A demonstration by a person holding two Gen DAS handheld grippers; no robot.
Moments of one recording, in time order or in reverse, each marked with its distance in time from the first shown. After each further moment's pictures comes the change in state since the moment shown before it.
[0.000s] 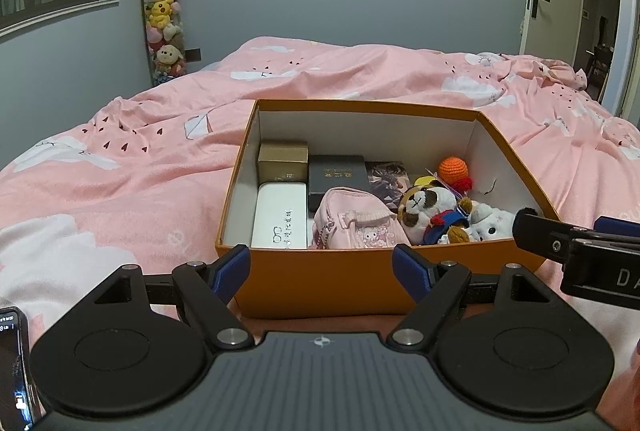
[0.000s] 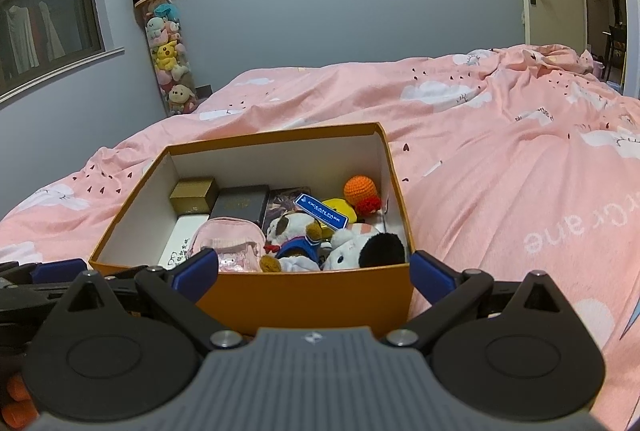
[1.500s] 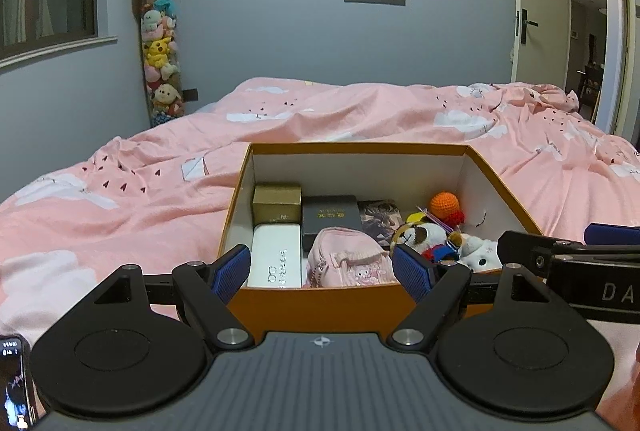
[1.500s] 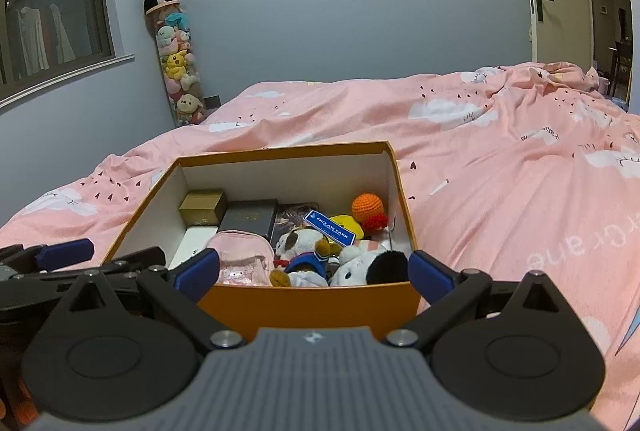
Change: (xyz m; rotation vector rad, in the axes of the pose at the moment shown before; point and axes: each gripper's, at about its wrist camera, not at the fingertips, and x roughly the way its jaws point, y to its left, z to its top) left arm -0.008 -0.006 0.002 0.025 -0.124 -0.007; right arm -0.008 0.003 0.005 -0.030 -0.045 0.020
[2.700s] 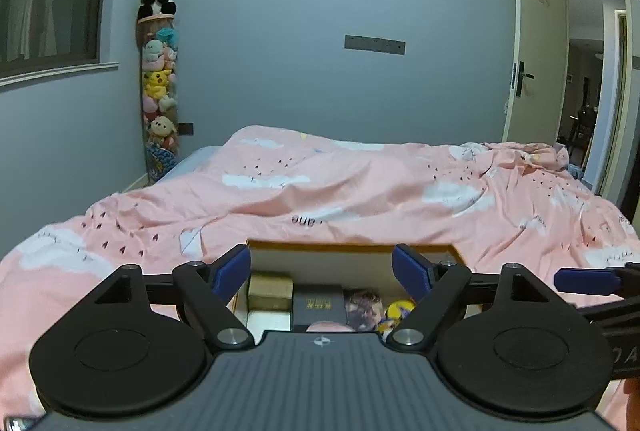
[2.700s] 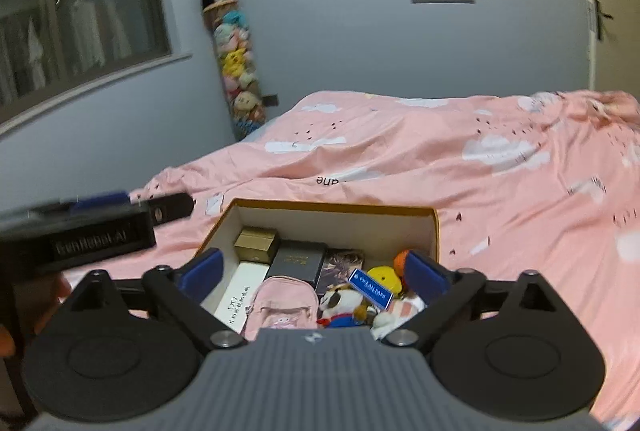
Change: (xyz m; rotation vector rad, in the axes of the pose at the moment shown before) left arm -0.019 0.002 0.077 -0.055 -0.110 -0.035; right arm -0.022 -0.002 0.078 -0.056 0.024 0.172
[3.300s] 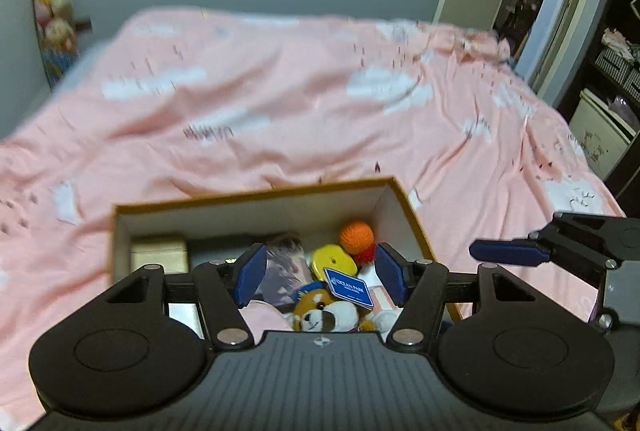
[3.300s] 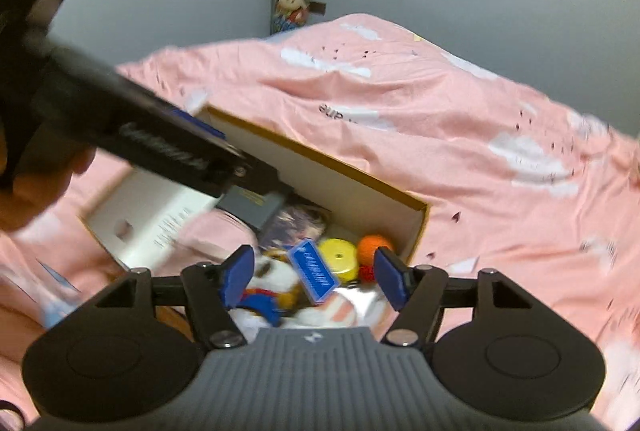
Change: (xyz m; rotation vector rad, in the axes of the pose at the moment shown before) left arm 0.114 -0.021 0.050 0.077 0.411 -0.270; right arm 0.072 -0.046 0.043 -0.307 0.284 0.054
